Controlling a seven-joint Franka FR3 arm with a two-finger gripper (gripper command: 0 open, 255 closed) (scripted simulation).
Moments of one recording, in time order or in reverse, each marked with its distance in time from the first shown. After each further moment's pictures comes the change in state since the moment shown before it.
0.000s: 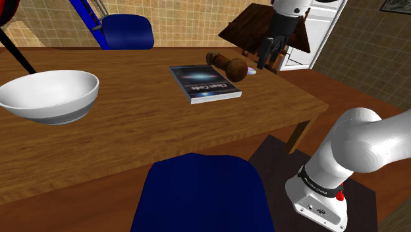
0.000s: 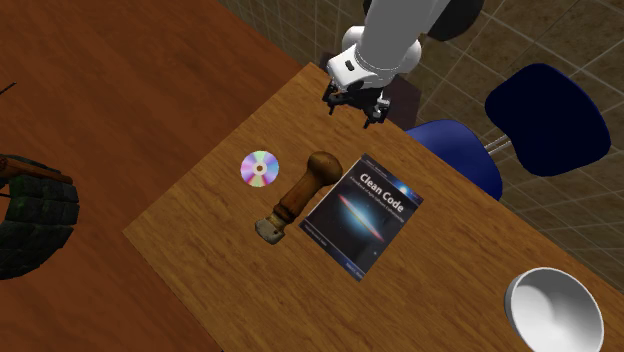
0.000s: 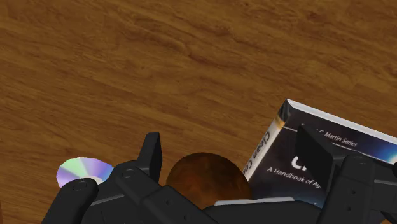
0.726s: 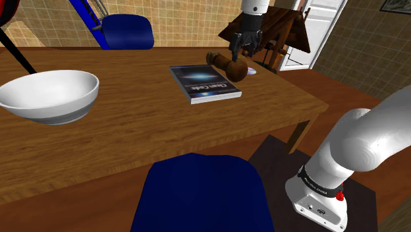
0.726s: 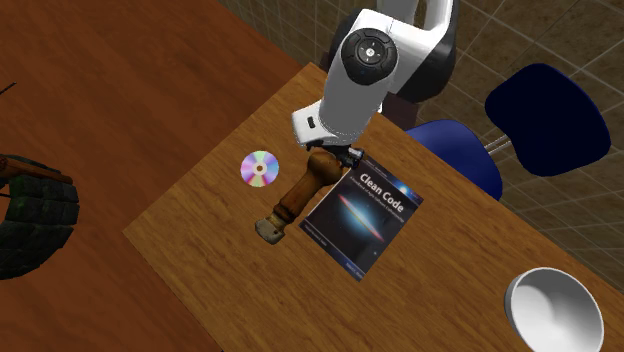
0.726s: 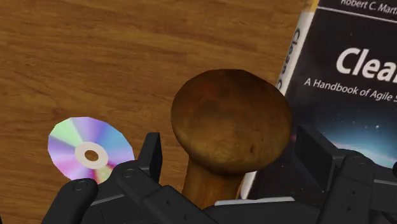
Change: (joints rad) arm -0.051 0.407 -0.010 0.274 0.009 0.068 0.112
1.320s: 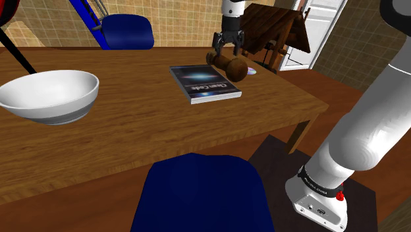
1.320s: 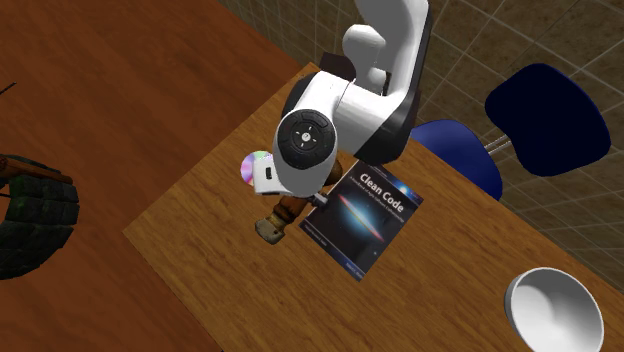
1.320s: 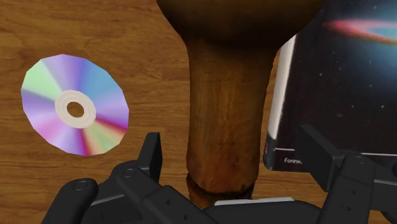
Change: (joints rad) arm -0.034 0.358 -0.027 0.326 0.019 -0.025 0.080
